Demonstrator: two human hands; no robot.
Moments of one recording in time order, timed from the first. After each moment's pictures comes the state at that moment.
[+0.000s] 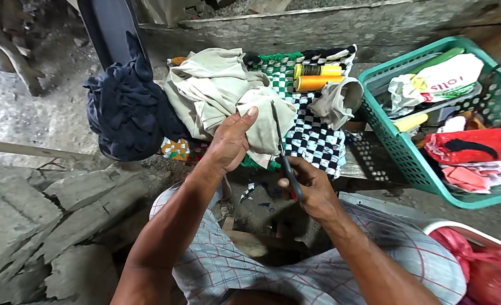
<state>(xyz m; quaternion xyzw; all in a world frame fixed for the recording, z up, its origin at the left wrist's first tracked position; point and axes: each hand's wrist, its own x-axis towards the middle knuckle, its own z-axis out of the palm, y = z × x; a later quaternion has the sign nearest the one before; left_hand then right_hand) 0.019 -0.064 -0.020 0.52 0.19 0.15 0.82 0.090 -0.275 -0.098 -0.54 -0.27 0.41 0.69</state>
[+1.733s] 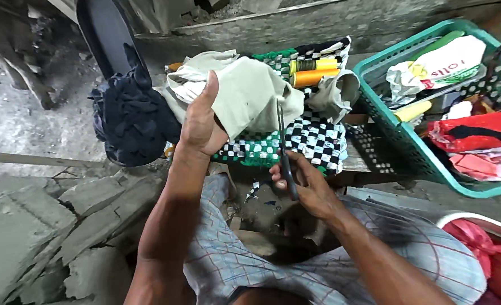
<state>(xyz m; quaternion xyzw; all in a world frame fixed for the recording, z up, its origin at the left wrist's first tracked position) 0.022 -0.031 0.022 0.50 0.12 0.17 0.84 0.089 -0.273 -0.109 -0.57 -0.32 0.41 0.63</state>
